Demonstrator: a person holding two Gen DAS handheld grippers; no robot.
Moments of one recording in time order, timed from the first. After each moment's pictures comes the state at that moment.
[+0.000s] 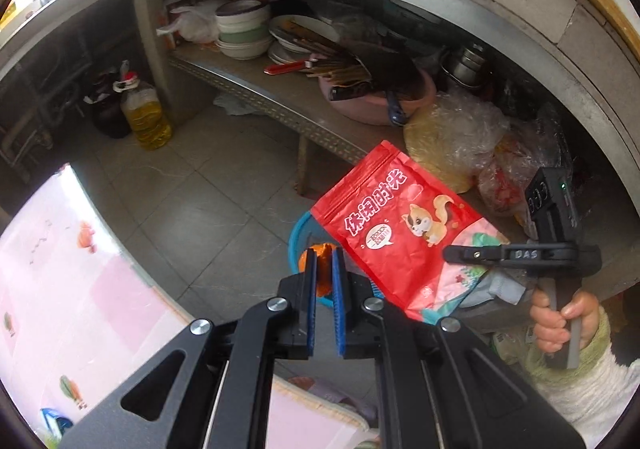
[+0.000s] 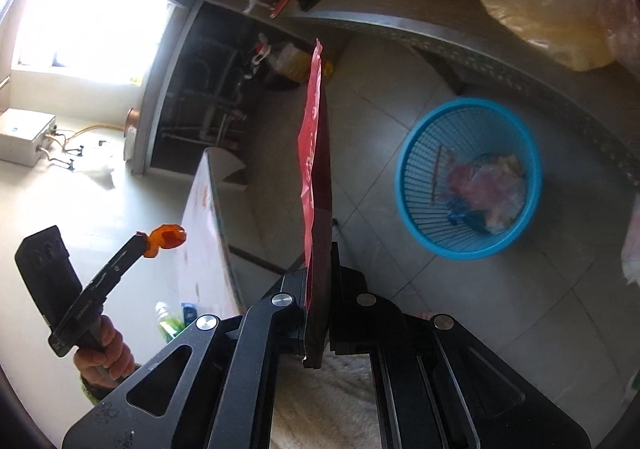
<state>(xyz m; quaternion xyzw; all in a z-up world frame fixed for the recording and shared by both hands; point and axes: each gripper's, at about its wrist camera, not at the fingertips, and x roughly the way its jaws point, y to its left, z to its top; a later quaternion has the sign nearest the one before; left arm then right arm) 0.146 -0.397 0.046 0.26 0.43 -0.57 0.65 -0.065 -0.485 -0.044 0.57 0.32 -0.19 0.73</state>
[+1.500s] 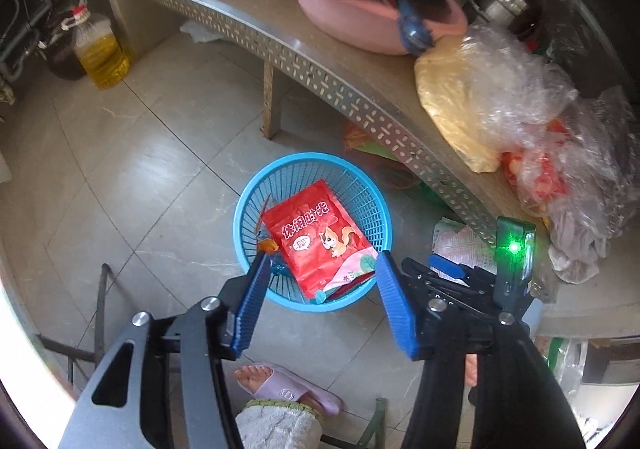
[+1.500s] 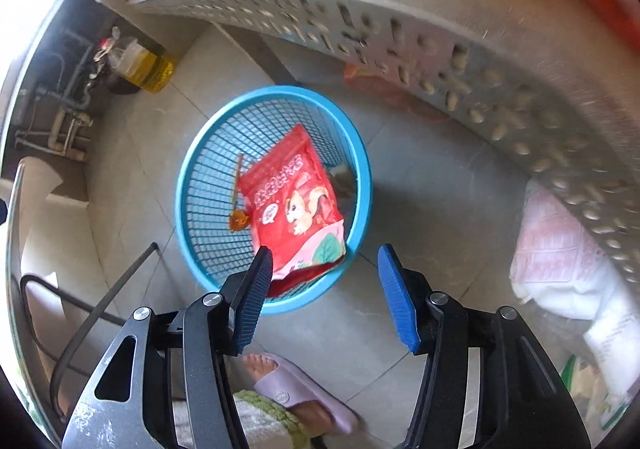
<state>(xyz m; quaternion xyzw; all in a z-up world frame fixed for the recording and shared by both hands) 0.123 -0.510 -0.071 0.29 0.53 -0.53 0.59 -0.099 -0.522 -0.157 0.45 0.44 -0.40 0.66</state>
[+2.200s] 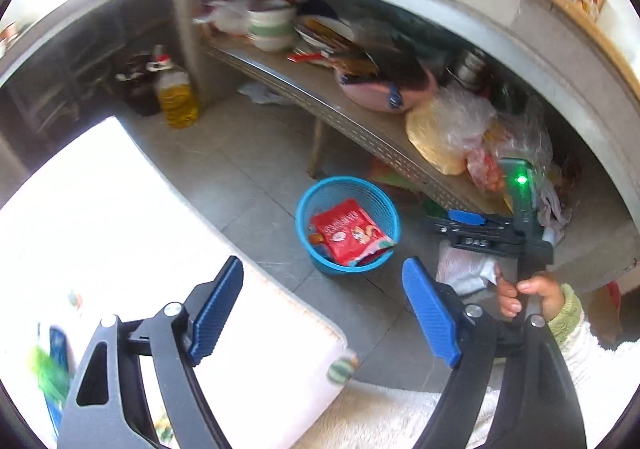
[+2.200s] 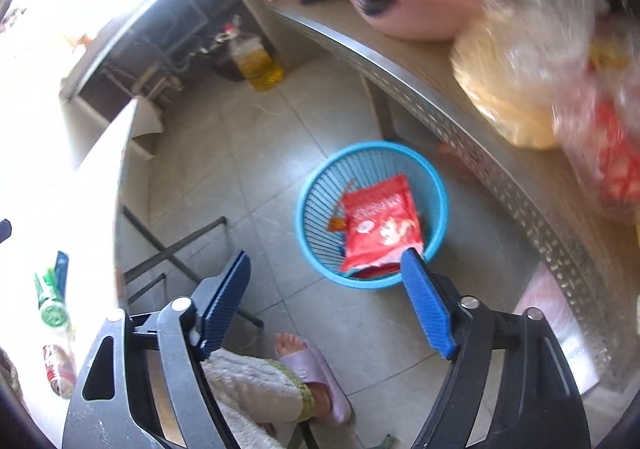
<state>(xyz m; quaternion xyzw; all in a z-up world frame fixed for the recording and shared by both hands) 0.107 -0.284 0.075 0.23 0.43 -0.52 0.70 -0.057 -0.454 -0.033 0.34 0.42 -0.29 0.79</state>
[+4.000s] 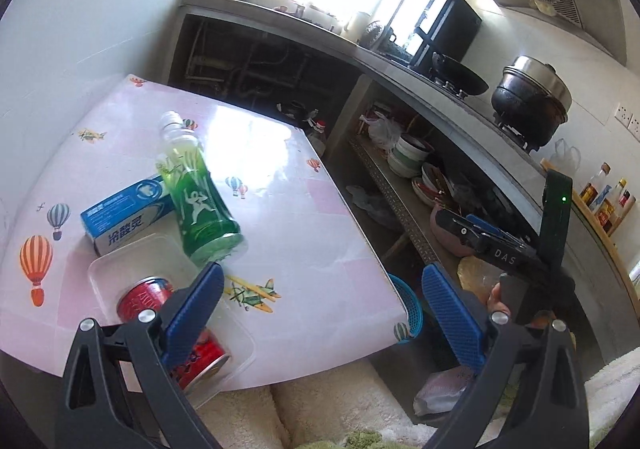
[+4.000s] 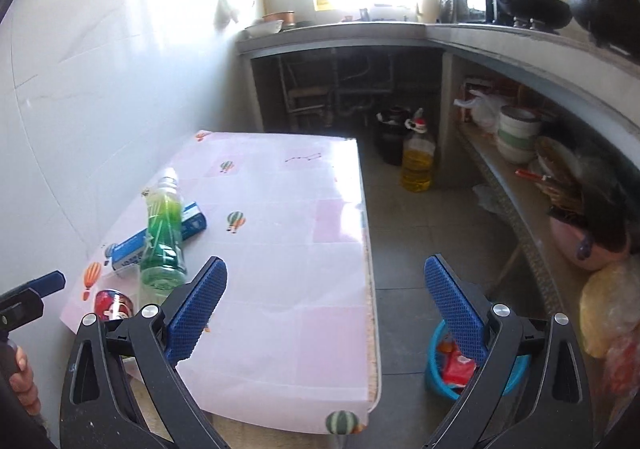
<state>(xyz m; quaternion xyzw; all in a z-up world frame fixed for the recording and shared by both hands) 0.097 0.012 0.082 -0.08 0.37 -0.37 0.85 0.085 -0.278 0.087 0.09 0.34 -0.11 0.93</state>
